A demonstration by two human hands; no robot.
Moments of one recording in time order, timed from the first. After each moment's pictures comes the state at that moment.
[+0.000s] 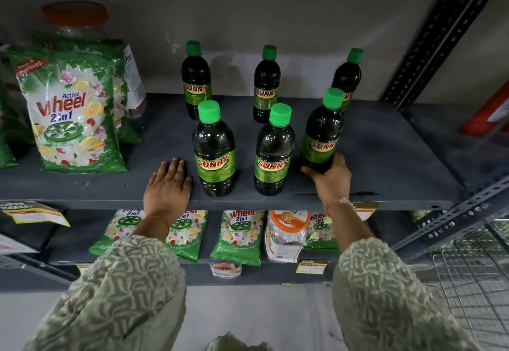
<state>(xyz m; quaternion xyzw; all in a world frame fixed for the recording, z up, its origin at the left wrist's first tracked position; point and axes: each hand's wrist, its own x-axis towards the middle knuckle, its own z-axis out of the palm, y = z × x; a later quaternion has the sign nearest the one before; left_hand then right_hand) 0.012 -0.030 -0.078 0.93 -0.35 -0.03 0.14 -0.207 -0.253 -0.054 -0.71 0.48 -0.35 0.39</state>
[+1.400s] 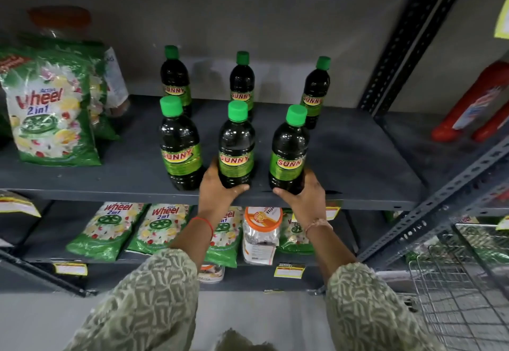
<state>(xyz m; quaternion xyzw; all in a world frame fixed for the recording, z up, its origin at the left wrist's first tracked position) -0.121 -0.117 -0.055 0.79 -0.28 -0.12 0.53 -0.258 -0.240 -0.067 -0.78 0.39 -0.32 0.37</state>
